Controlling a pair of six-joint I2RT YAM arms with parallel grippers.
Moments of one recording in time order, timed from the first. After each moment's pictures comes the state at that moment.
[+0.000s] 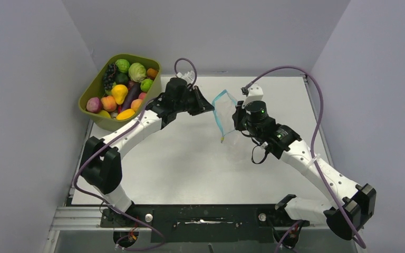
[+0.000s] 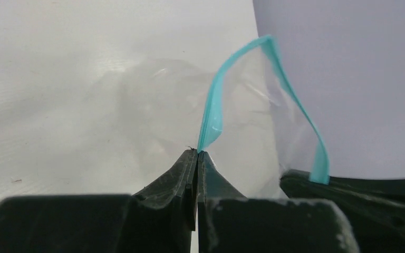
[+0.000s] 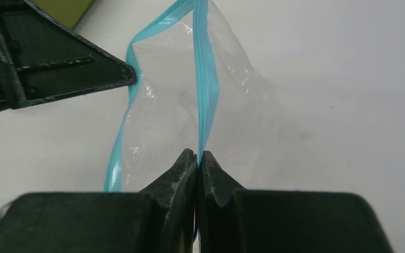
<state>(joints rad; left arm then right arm) -0.57 1.65 1.30 -0.09 0.33 -0.87 0.65 1.18 1.06 -0.39 0.27 0.34</state>
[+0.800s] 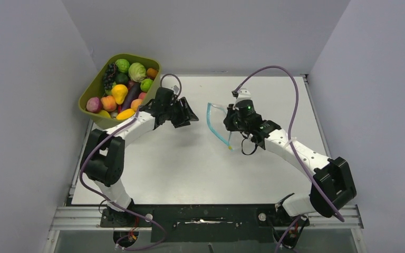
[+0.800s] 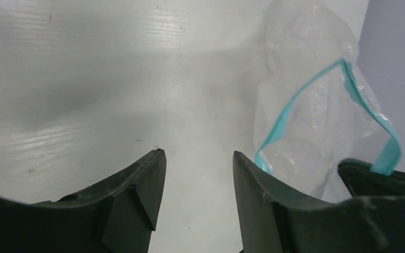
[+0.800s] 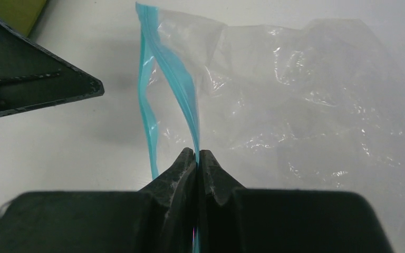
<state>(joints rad) -0.43 1.77 1.20 -0.21 0.32 -0.81 0.57 1.38 1.00 -0.22 0.13 0.38</state>
